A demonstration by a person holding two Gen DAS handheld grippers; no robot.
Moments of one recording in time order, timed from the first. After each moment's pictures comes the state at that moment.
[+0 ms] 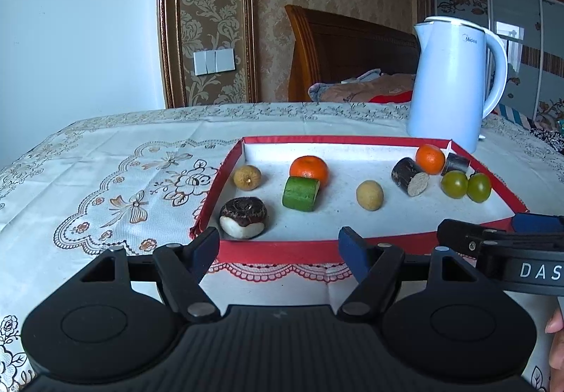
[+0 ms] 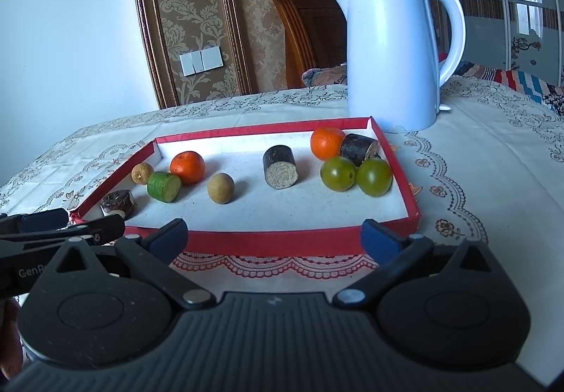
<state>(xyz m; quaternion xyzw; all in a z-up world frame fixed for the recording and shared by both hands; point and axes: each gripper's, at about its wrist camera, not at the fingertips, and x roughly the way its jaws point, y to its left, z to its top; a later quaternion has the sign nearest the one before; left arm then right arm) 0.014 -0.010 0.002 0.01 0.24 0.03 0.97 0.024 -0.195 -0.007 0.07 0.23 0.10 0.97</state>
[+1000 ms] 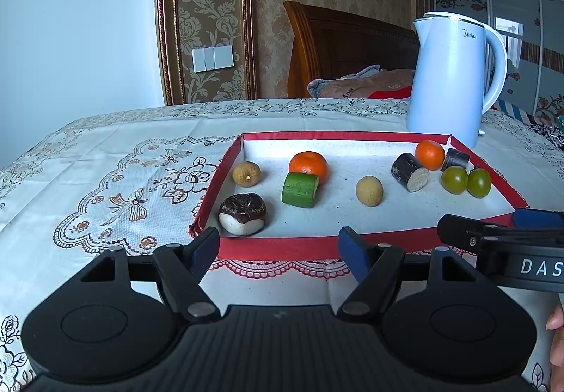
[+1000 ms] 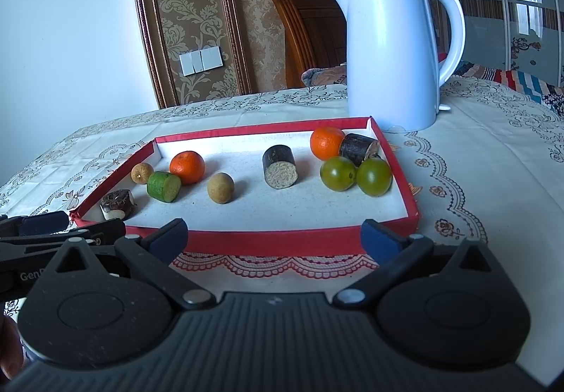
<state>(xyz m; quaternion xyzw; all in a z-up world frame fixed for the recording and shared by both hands) 0.015 -0.009 0.002 0.01 0.25 0.02 0.97 0.023 -0.195 -0.007 0.07 0.23 0.10 0.97</state>
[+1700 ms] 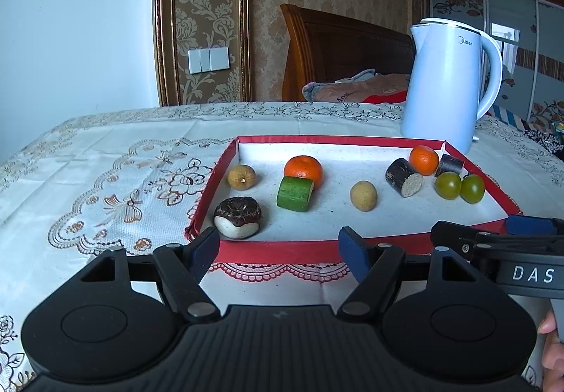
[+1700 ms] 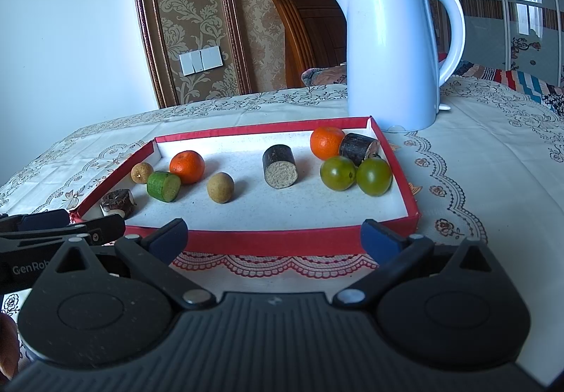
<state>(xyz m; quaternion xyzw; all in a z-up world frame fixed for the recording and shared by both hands) 0.014 -0.008 0.004 0.01 0.24 0.02 0.97 0.023 -0.195 -0.008 0.07 0.23 0.10 0.97</state>
